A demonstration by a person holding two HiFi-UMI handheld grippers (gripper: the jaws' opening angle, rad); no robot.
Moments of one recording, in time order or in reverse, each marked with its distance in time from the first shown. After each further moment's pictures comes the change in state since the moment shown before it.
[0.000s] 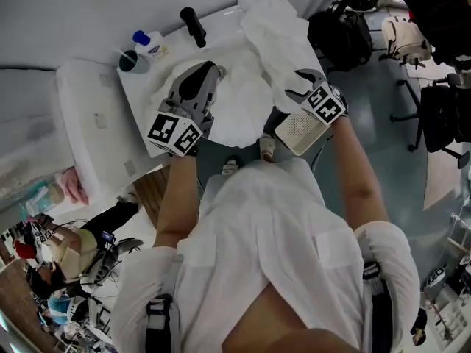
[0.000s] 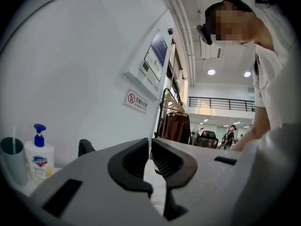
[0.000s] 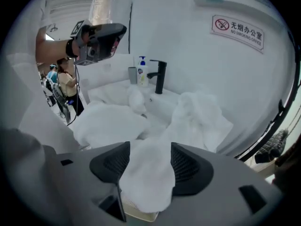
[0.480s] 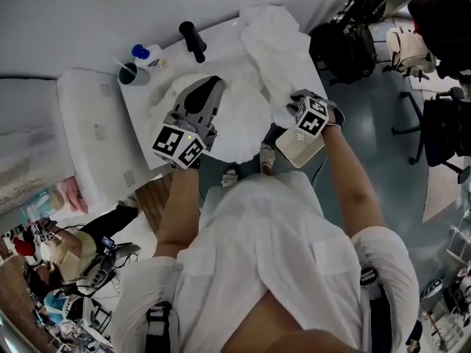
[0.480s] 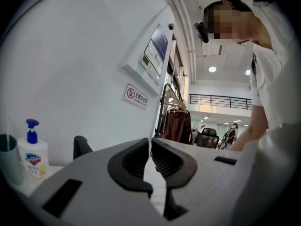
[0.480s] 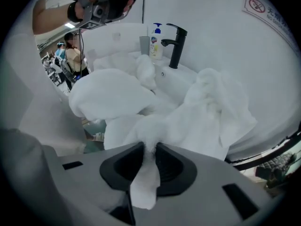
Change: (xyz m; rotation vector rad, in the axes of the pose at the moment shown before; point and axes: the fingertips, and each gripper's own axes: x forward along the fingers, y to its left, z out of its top) left arm 0.022 0.000 -0.017 -0.008 0.042 0.008; right arm 0.042 0.005 -0.050 -0.169 0.283 0.093
